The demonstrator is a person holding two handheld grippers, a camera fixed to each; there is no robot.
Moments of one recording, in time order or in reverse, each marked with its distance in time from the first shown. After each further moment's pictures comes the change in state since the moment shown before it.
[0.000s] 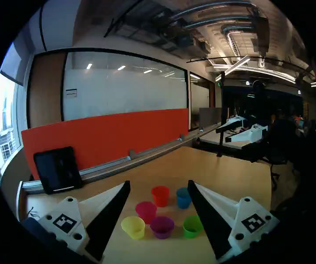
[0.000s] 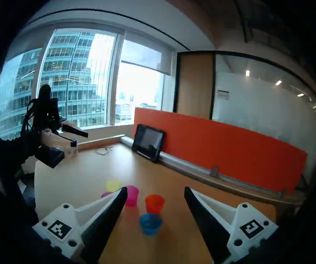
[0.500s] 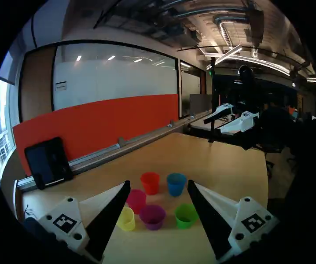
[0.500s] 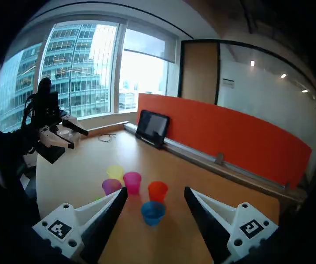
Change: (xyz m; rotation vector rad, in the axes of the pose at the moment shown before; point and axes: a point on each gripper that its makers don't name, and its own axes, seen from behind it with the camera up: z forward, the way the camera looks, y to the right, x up) left arm -0.042 0.025 0.014 -0.073 -0.090 0.031; right arm -0.036 0.000 0.009 0.035 -0.098 0.004
